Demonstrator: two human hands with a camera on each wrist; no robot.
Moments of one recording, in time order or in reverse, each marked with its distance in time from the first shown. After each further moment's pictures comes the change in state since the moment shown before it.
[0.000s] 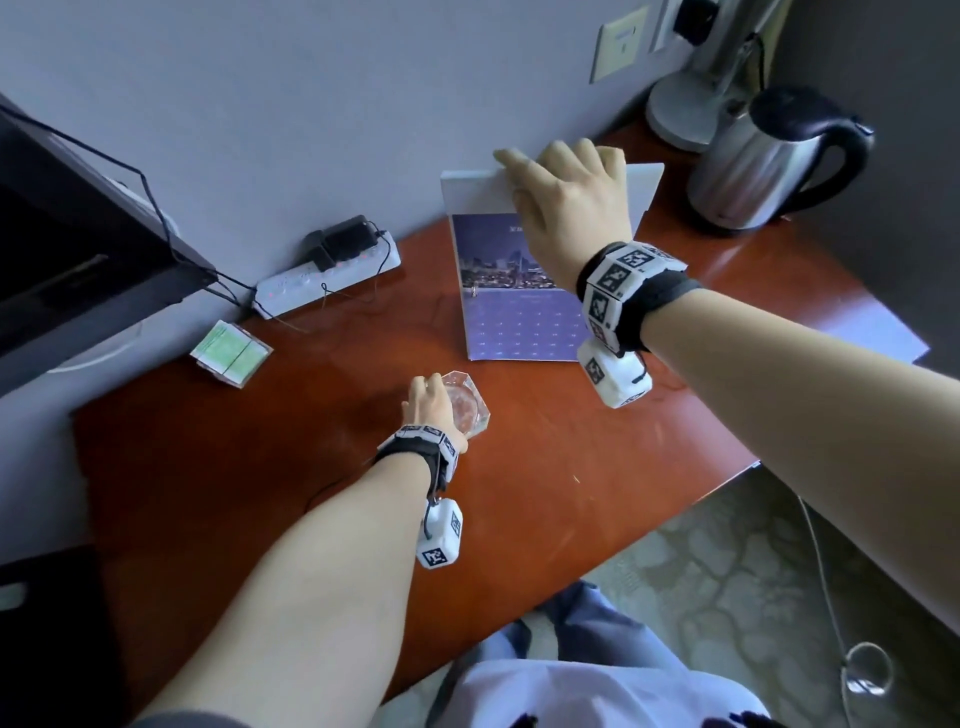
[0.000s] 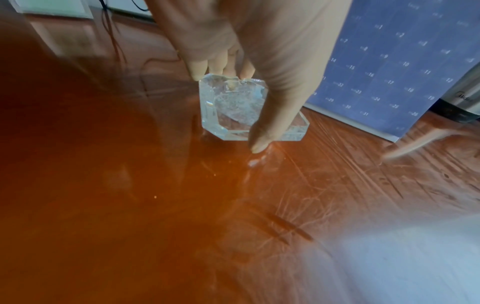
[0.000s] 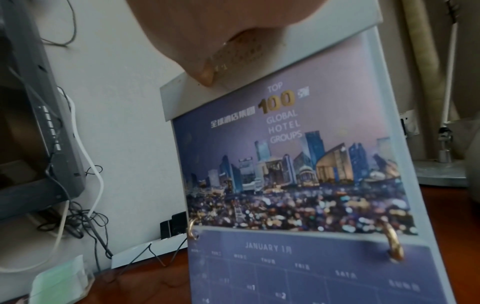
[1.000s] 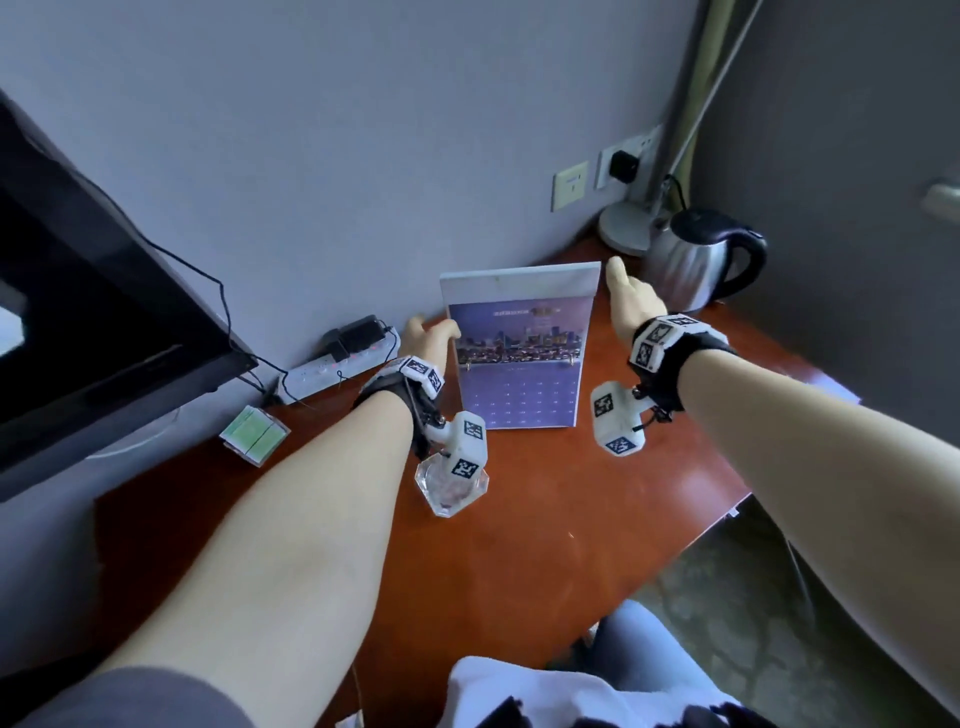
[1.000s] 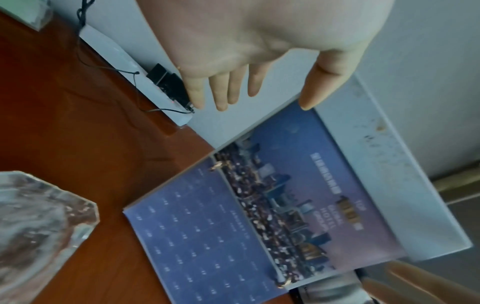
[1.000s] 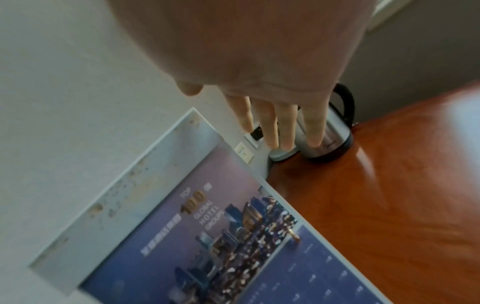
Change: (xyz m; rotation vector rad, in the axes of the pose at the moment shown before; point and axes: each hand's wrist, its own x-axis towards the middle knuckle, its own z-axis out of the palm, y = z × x) left_hand -0.024 0.087 -0.159 -0.930 0.252 0.115; right_hand -0.022 0.051 -0.076 0.488 -0.449 1.065
